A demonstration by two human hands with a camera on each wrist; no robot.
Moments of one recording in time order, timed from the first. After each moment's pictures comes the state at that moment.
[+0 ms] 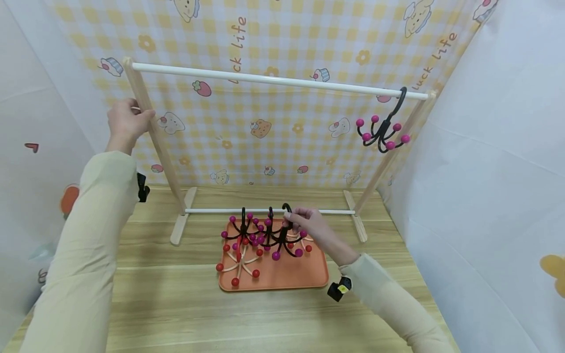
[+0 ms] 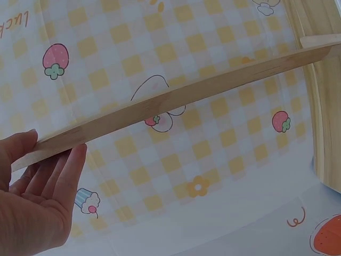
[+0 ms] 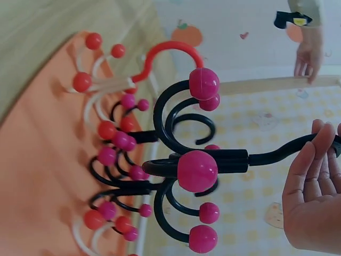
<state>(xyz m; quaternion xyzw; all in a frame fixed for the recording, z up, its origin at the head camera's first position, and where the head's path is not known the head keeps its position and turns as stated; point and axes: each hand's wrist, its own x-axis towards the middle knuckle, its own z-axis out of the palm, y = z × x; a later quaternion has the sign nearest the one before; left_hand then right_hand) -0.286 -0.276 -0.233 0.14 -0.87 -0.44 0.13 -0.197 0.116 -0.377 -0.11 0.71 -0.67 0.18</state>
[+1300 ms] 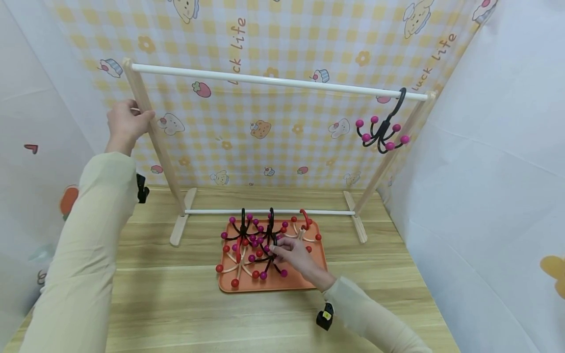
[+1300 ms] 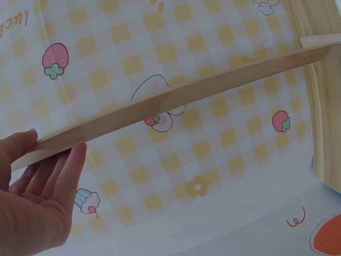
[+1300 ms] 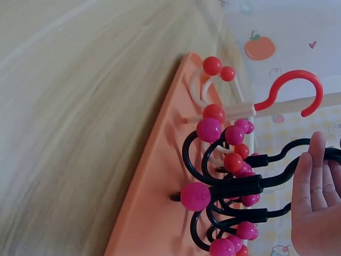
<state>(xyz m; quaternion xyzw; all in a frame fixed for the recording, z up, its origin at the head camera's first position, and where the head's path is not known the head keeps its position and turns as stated) -0.286 -0.275 -0.232 0.14 -0.87 -0.45 0.13 -0.160 0.093 -0.438 -0.10 0.72 -0.66 0.19</state>
